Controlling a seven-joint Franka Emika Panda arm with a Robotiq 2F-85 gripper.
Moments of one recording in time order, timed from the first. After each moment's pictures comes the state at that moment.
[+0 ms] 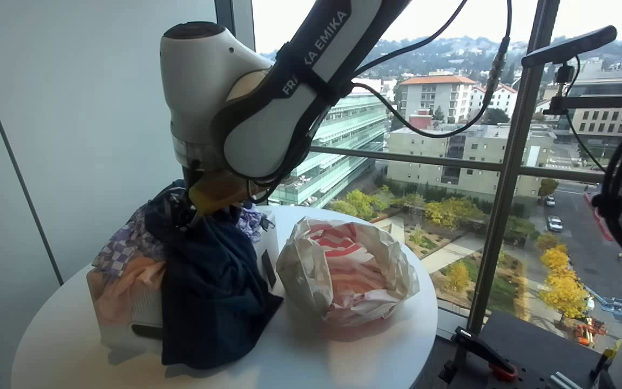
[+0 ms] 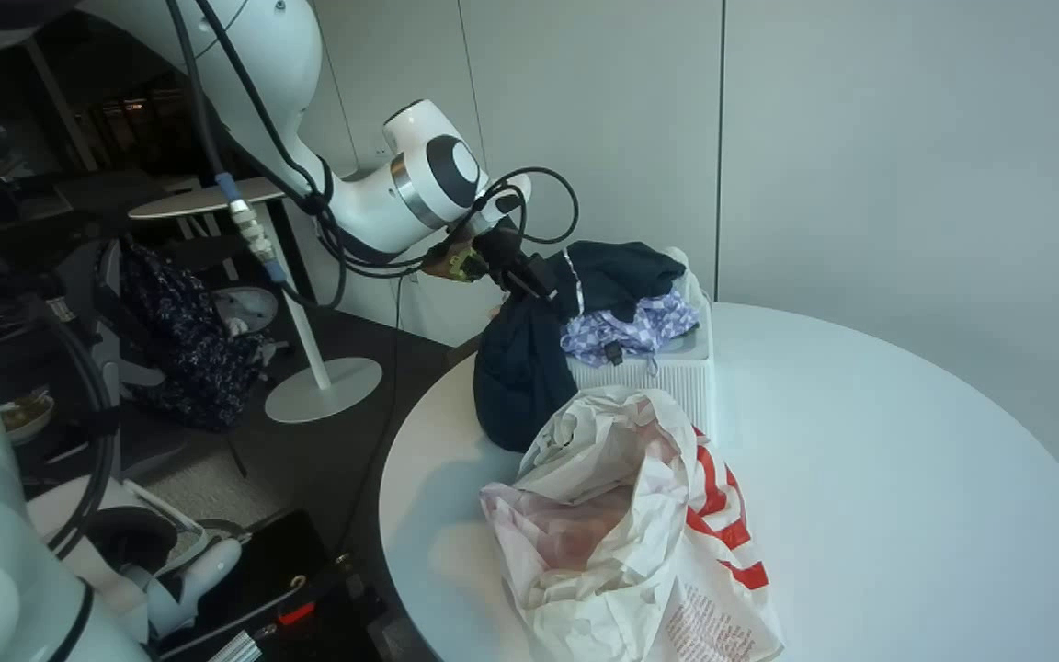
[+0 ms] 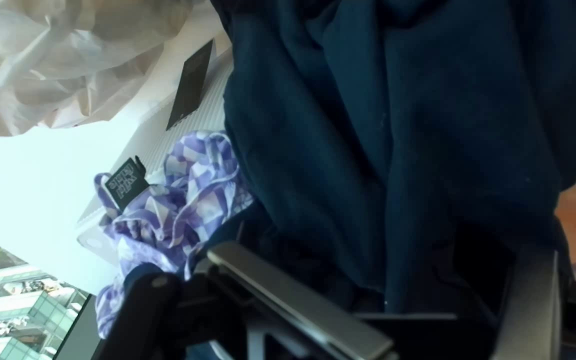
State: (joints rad) arm 0.22 0.19 0.15 -2.14 -0.64 2.63 0.84
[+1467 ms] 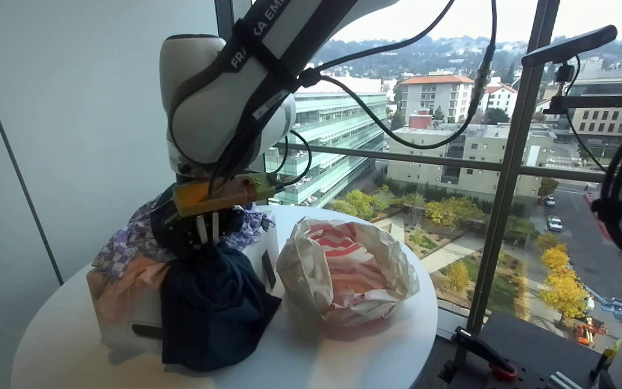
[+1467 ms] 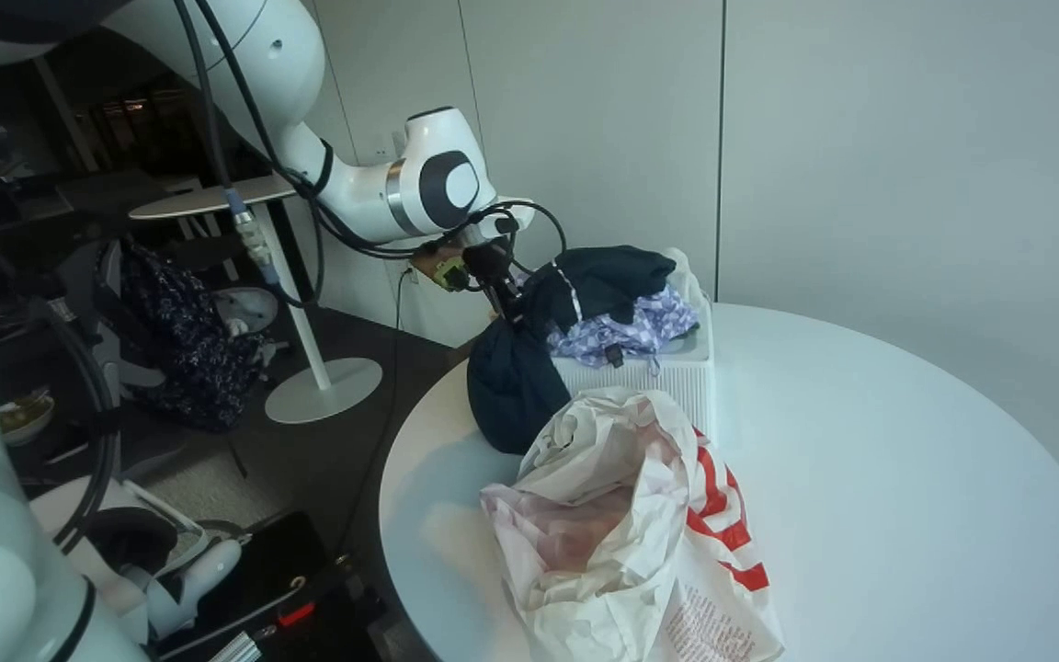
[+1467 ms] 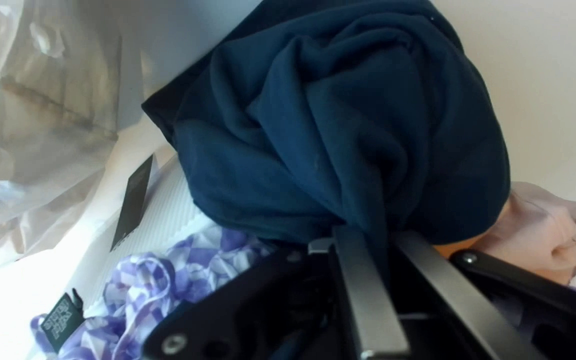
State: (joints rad) arm 0.27 0.22 0.13 -2.13 -0.23 2.55 0.66
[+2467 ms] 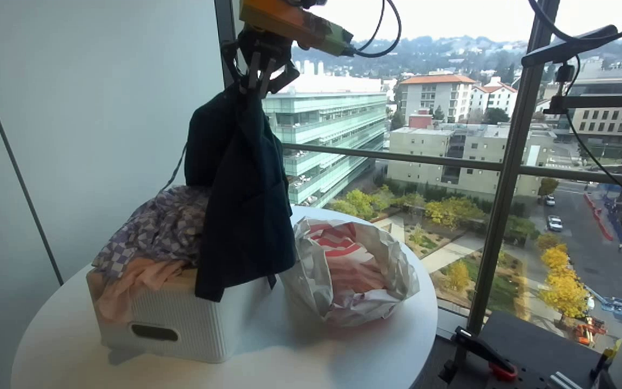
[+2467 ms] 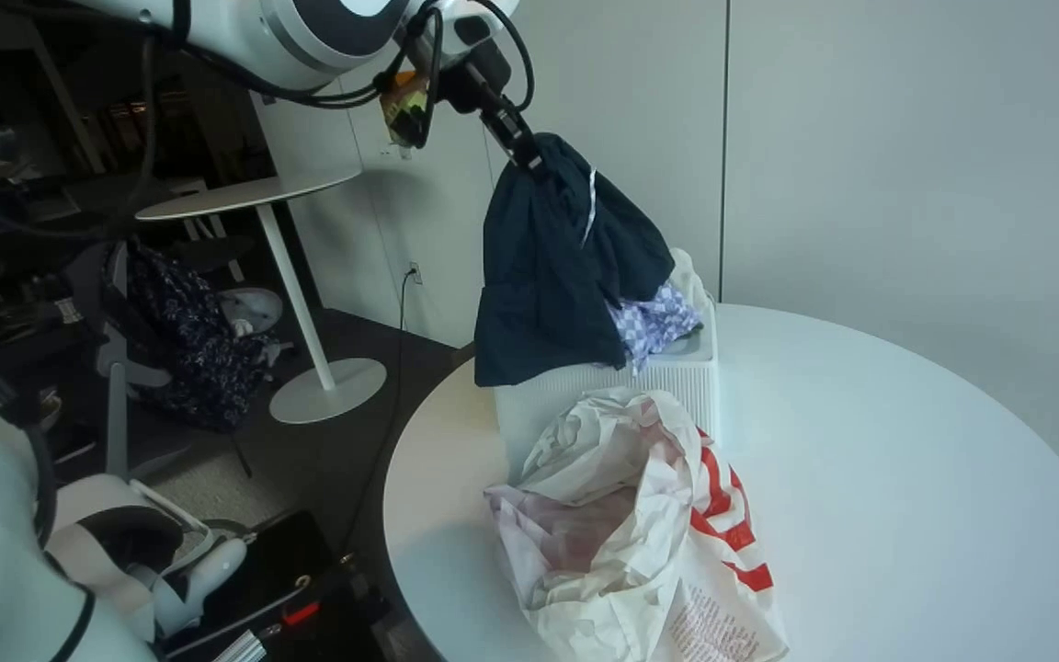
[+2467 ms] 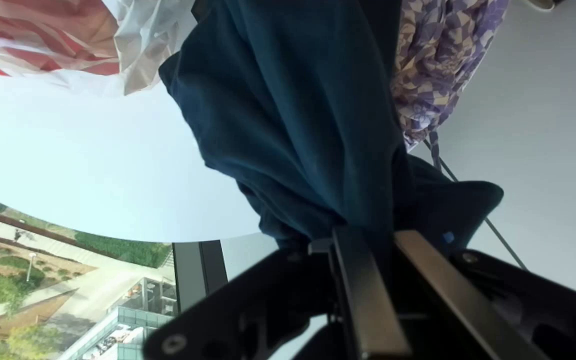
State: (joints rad) arm 0.08 -0.36 0.13 -2.28 -0.09 2.52 0.69
